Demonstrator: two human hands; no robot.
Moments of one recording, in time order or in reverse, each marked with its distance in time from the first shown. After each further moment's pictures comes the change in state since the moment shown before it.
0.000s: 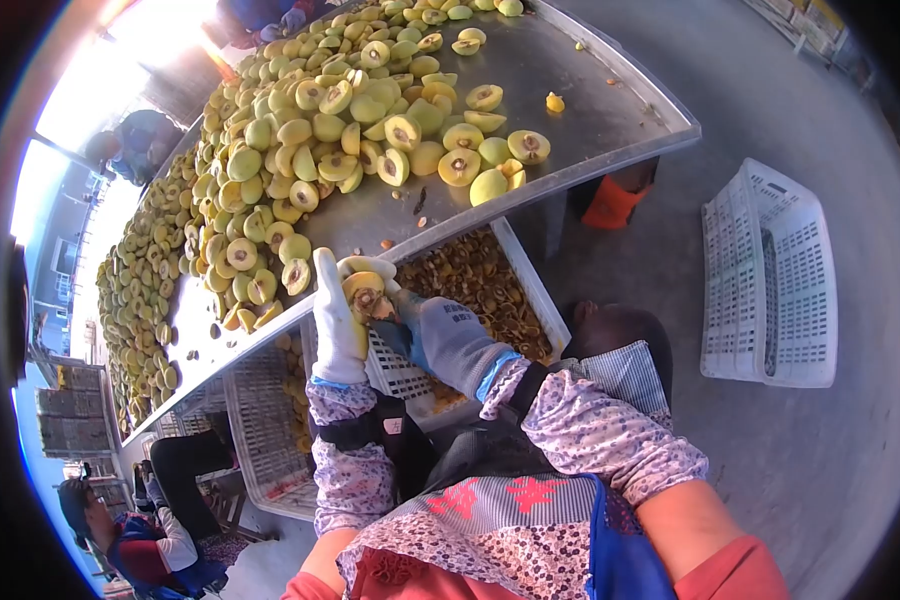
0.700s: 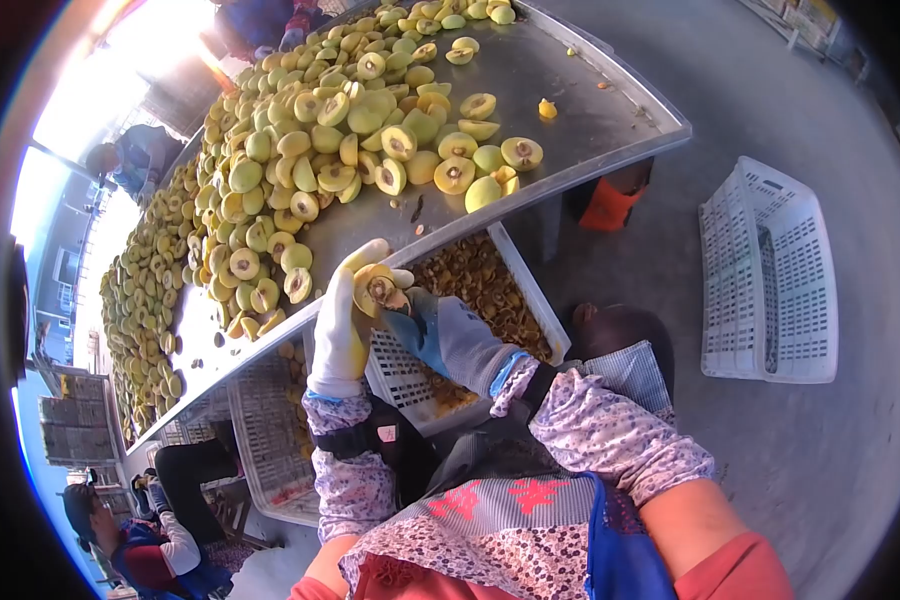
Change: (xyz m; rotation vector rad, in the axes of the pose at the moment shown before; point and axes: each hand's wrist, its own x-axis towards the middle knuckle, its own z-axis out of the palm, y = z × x) left_hand -0.012 0.005 0.004 -0.043 -0.204 0.085; right_hand -0.002 0.009 -0.006 0.269 0.085 0.001
